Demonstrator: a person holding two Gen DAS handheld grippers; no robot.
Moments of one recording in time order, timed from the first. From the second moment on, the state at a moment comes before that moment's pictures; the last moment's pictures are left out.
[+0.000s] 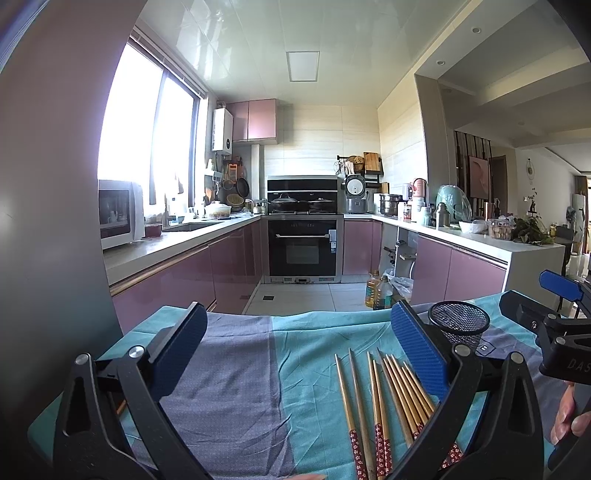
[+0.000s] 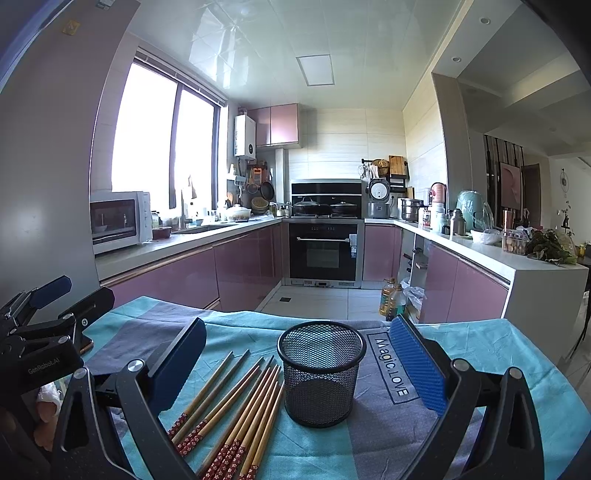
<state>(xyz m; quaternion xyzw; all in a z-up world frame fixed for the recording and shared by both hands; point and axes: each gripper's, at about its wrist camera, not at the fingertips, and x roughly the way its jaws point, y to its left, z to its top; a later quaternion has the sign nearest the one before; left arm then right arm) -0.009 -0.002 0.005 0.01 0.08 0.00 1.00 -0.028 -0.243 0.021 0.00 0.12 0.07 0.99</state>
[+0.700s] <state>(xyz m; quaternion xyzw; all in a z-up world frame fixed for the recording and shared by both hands) -0.010 -0.002 0.005 0.01 0.08 0.00 1.00 -0.029 -0.243 0.023 0.00 0.11 0.07 0.99</state>
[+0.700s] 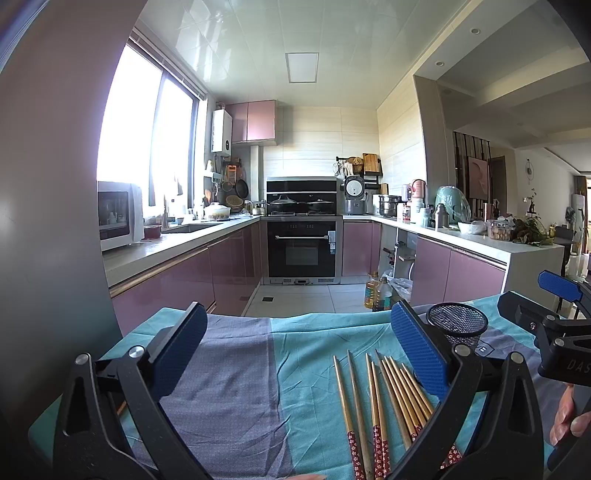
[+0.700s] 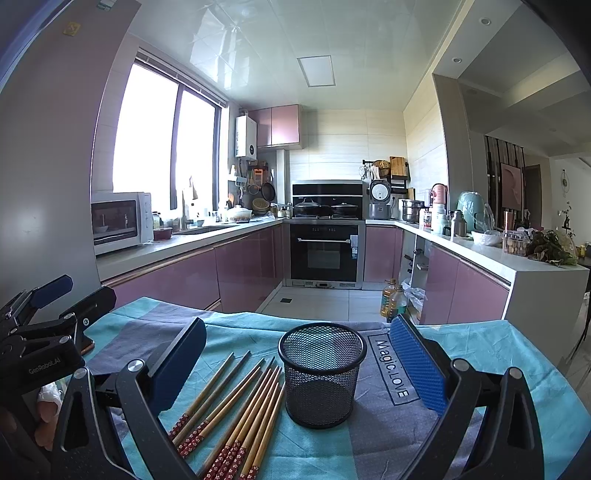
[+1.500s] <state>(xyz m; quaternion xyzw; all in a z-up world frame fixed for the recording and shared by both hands) -0.011 -0.002 0.004 0.01 0.08 0.00 1.00 -0.028 -0.245 0.022 0.00 0.12 0.08 0.99</state>
